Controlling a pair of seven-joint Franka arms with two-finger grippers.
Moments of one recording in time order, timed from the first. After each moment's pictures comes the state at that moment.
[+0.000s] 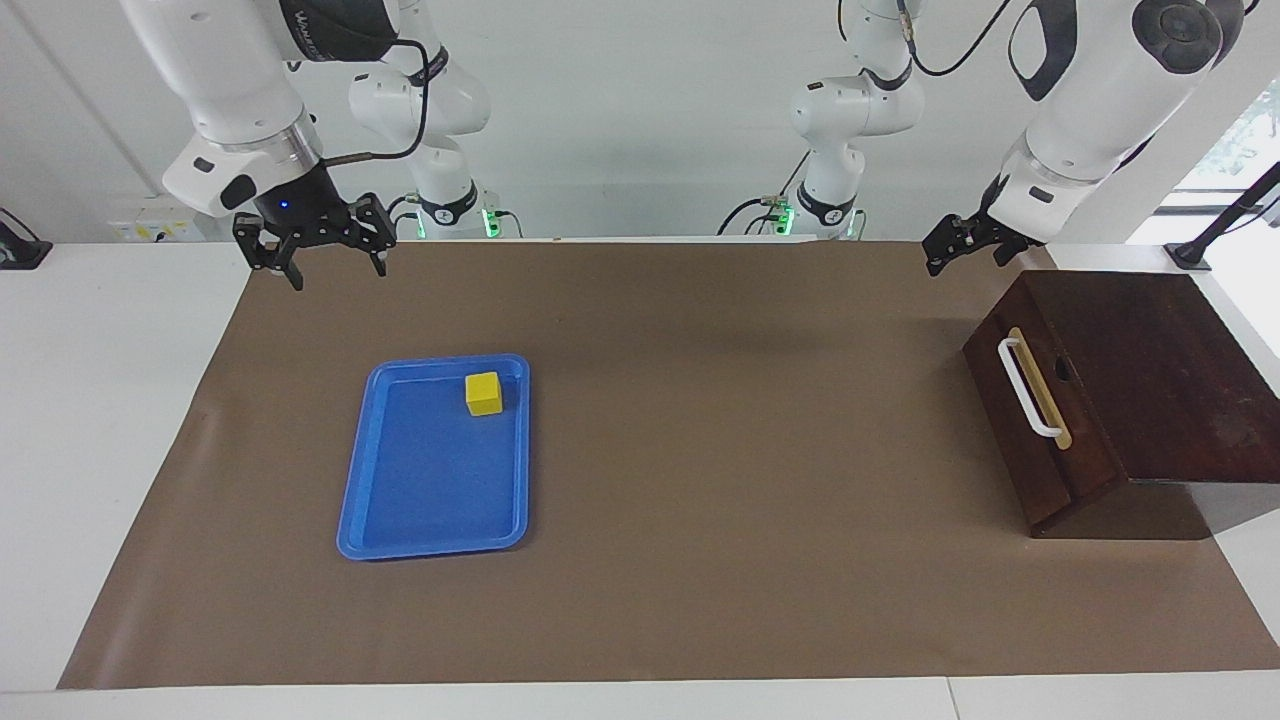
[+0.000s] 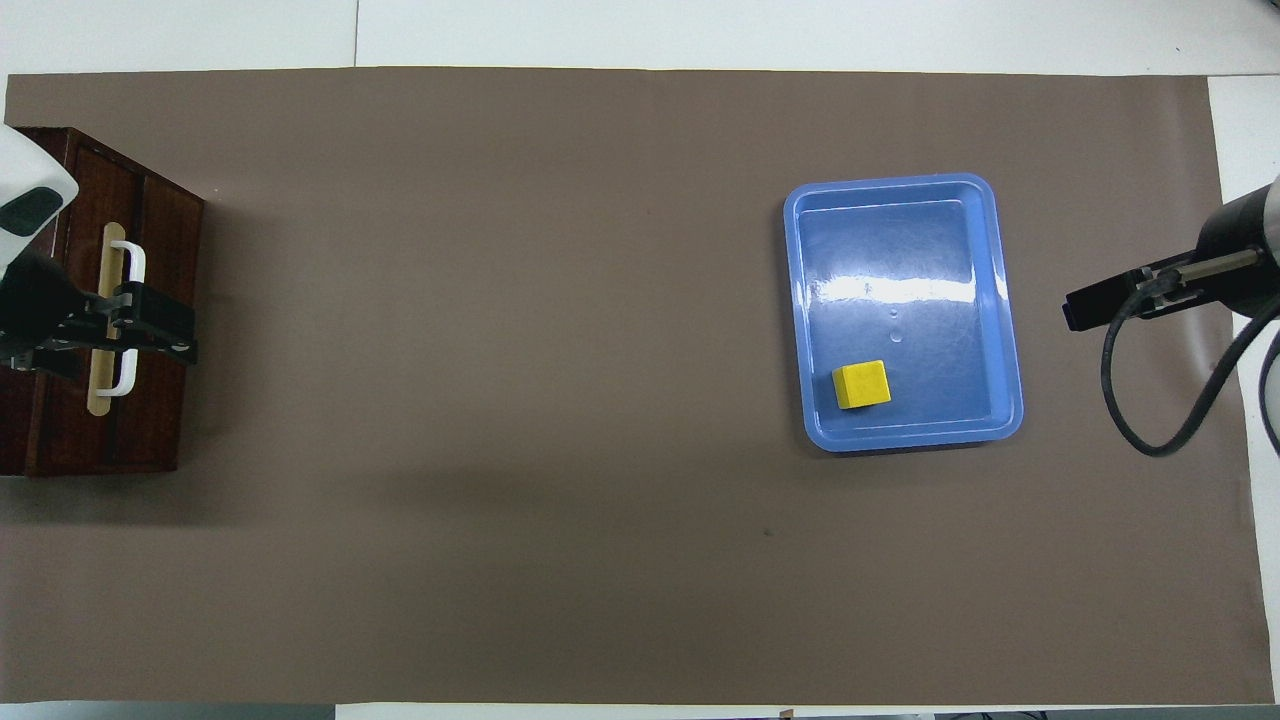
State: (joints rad) left arm 0.03 0.01 -0.14 -1.58 0.01 1.41 -0.17; right arm -0.06 0.00 0.12 -1.56 -0.01 1.52 -0.17
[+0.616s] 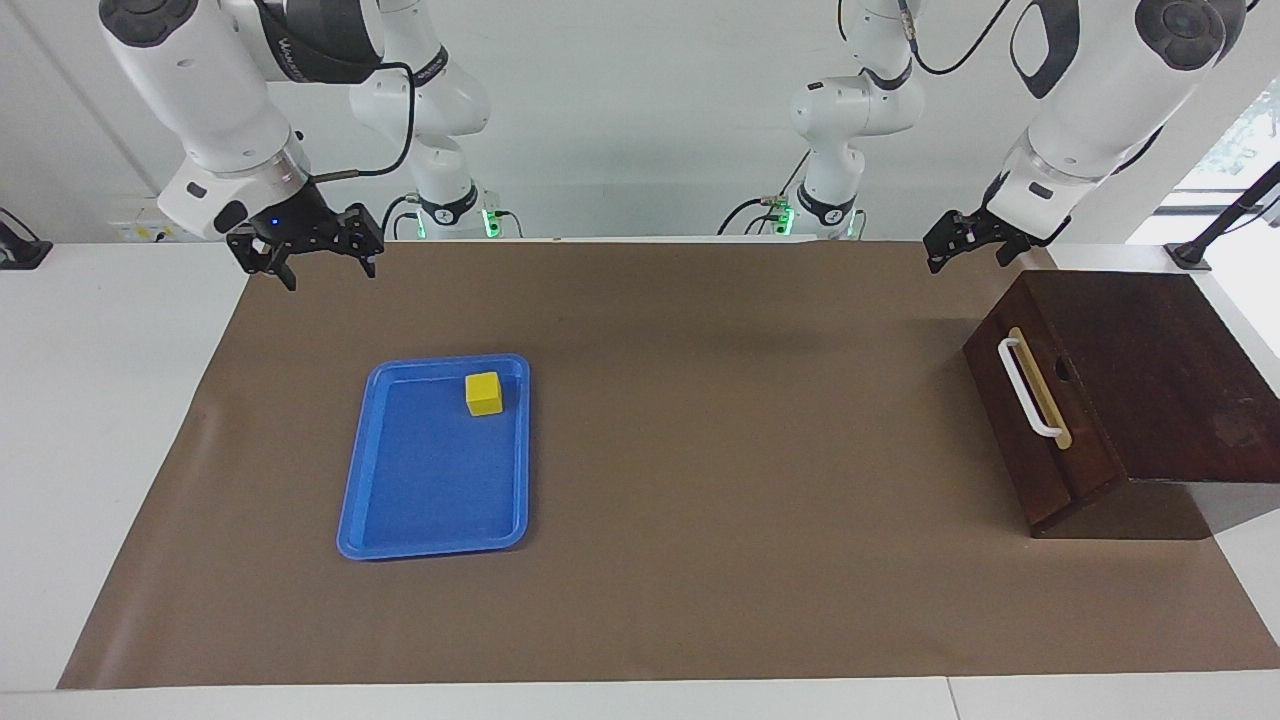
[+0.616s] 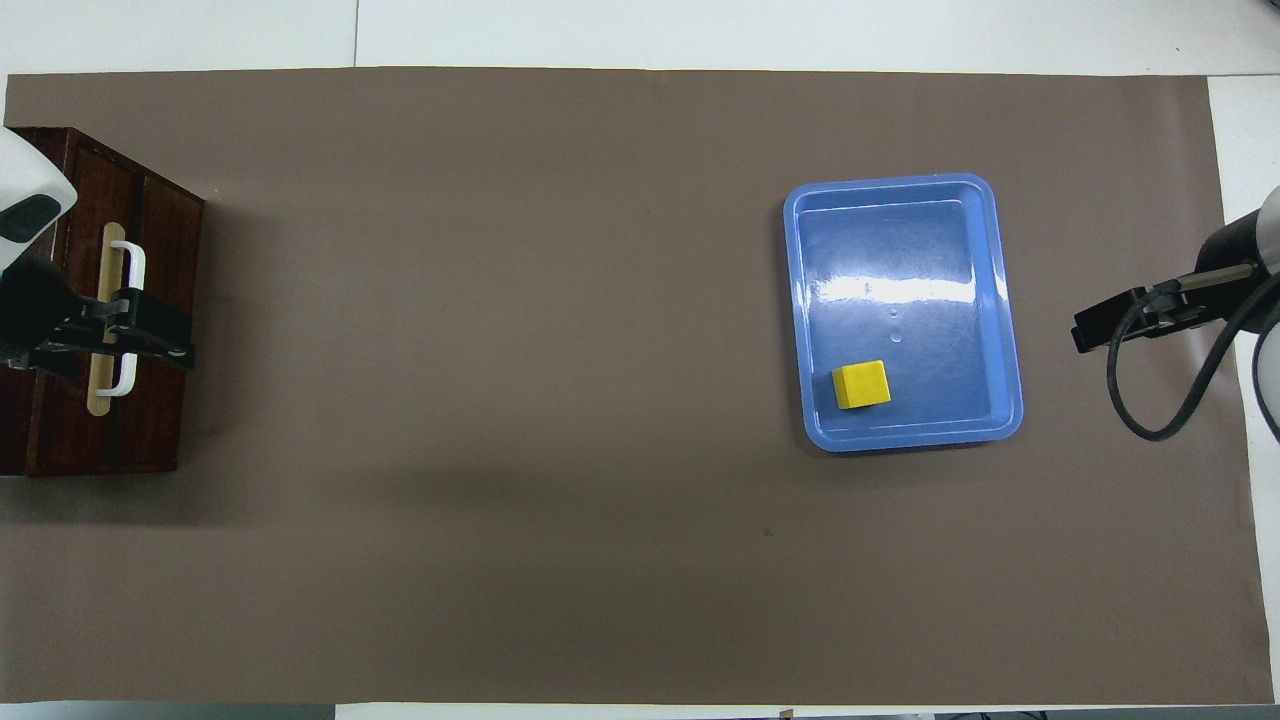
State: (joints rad) left arm 0.03 0.01 -0.14 -1.59 0.01 1.41 -0.12; right arm -0.09 0.01 0.11 -1.60 -0.01 1.50 -0.17
